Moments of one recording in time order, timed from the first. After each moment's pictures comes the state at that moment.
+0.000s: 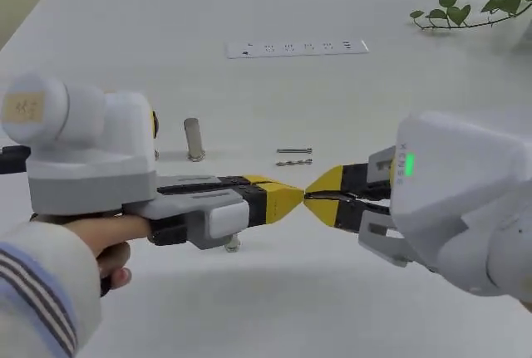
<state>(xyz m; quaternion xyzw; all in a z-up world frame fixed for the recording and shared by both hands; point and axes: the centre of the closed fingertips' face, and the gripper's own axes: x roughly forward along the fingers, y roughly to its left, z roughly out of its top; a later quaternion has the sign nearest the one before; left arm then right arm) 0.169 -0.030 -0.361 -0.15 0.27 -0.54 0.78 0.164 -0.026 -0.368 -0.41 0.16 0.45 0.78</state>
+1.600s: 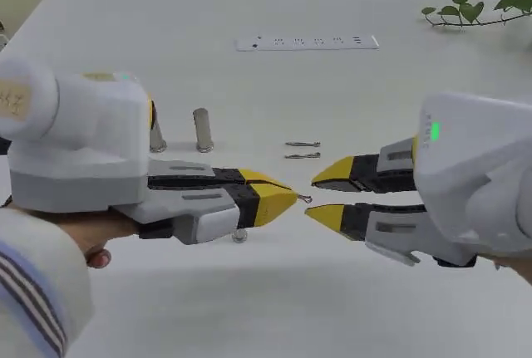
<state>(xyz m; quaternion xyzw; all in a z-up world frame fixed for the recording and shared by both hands) 0.156 -0.016 -0.363 -0.04 0.23 -0.58 0.78 0.163 -0.025 -0.377 -0.31 0.19 0.49 0.80</state>
